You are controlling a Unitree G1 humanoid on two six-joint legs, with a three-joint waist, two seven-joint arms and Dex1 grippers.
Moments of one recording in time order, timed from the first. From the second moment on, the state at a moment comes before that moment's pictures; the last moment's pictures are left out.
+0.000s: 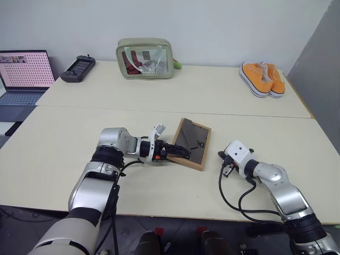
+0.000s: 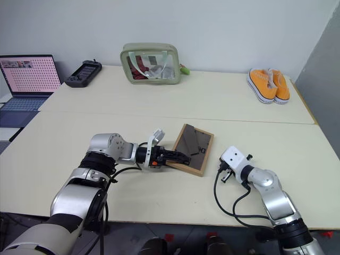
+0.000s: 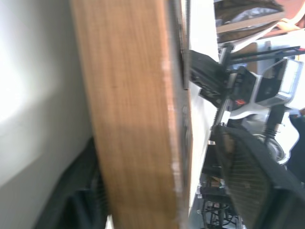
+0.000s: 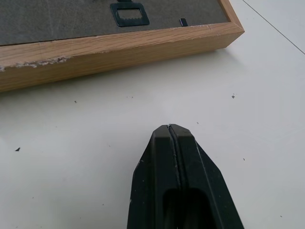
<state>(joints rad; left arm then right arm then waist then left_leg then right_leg) -0.96 0.38 -0.10 0.78 -0.52 1.32 -1.04 -0.24 -0.50 0.17 -0.15 -0.05 0.40 0.58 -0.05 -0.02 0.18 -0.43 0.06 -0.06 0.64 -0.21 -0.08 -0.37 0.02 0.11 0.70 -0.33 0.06</state>
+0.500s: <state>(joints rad) -0.98 0.38 -0.05 0.79 -0.53 1.33 -1.05 -0.24 -0.50 0.17 -0.15 -0.05 0.39 0.58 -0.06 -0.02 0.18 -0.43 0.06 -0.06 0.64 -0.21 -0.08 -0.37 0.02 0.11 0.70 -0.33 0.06</state>
